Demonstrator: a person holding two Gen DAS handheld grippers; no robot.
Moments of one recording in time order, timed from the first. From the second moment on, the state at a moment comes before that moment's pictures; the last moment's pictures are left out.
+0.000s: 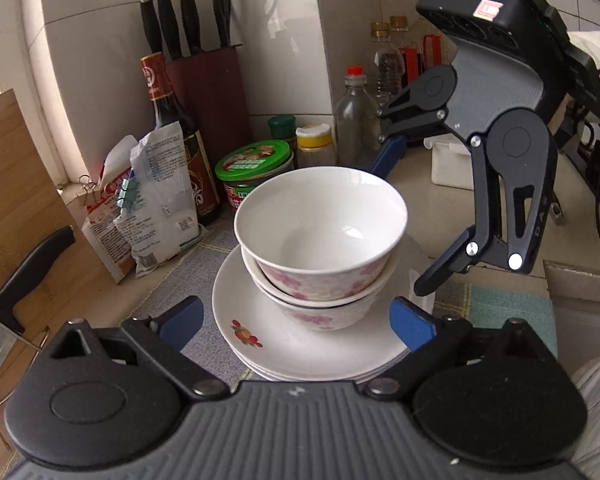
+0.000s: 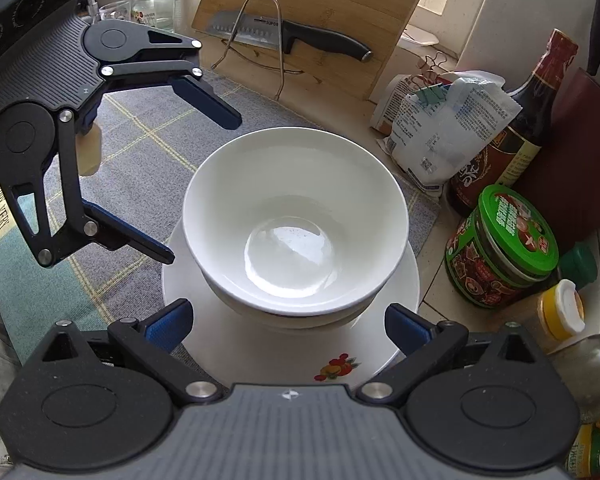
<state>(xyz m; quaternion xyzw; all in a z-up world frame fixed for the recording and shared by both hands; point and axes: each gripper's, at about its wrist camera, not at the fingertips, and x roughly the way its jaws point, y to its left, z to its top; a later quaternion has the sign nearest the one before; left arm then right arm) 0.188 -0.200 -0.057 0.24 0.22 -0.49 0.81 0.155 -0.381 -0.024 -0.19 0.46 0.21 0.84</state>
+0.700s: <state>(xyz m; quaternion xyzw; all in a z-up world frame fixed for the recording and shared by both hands) 0.124 -0.102 0.003 0.09 0.28 -0.31 0.91 0.057 -0.284 0.022 0.07 0.41 -0.18 0.89</state>
